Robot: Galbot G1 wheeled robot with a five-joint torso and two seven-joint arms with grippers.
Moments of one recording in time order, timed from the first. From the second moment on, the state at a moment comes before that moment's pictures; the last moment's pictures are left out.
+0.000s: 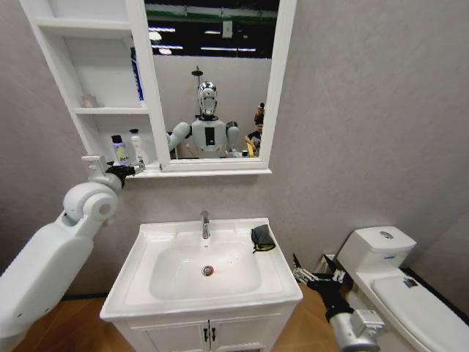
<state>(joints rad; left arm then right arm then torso) 0.46 -0.74 -0.32 -1.99 -1.07 0.60 -0.73 -1.61 1.49 0.69 2.39 0.16 -0.24 0.02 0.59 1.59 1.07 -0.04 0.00</state>
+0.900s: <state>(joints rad) 1.77 -1.50 -0.85 -2.41 -0.18 0.13 -0.08 -1.63 1.47 0.70 2.44 0.17 -0.26 0.02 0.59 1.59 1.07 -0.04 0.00</state>
